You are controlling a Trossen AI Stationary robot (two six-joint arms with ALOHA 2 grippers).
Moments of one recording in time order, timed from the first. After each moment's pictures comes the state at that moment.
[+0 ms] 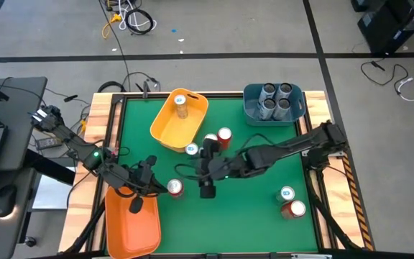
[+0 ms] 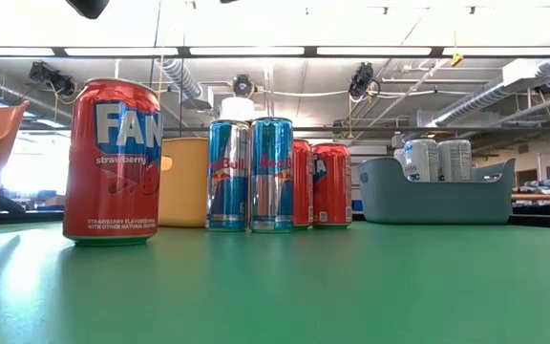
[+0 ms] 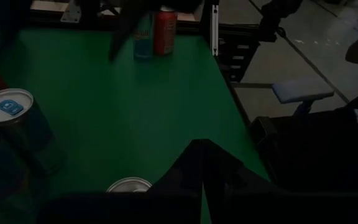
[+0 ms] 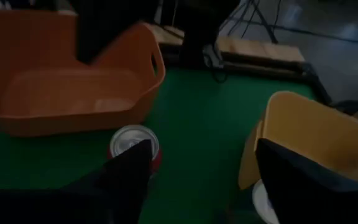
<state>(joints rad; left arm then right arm) -0.63 0.98 0.80 -0.27 -0.33 -0.37 0.27 1.82 1.64 -0.40 0.38 0.04</state>
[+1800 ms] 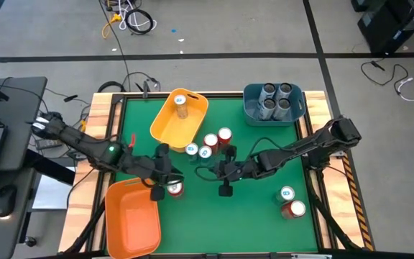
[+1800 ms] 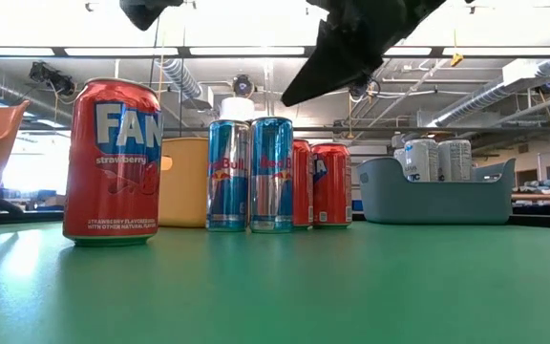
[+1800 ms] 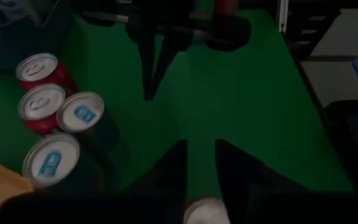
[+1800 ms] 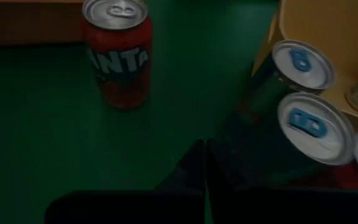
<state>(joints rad) -0.41 1.16 0.99 -0.44 -0.30 -0.26 0.27 1.66 1.09 -0.14 0.37 0.15</state>
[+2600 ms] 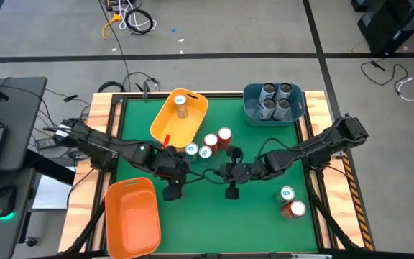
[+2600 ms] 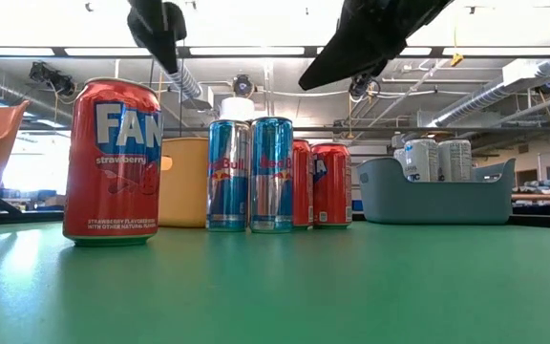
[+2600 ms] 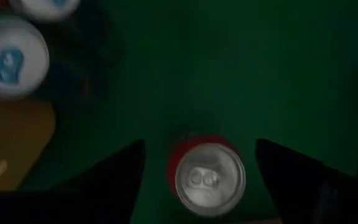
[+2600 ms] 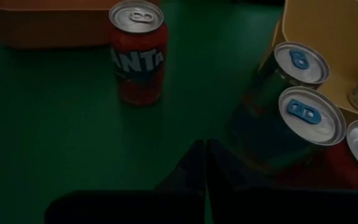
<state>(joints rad) -0.31 1.53 1.40 -1.02 -0.09 -0.47 0.31 1.58 1.04 -0.15 0.36 0.16</state>
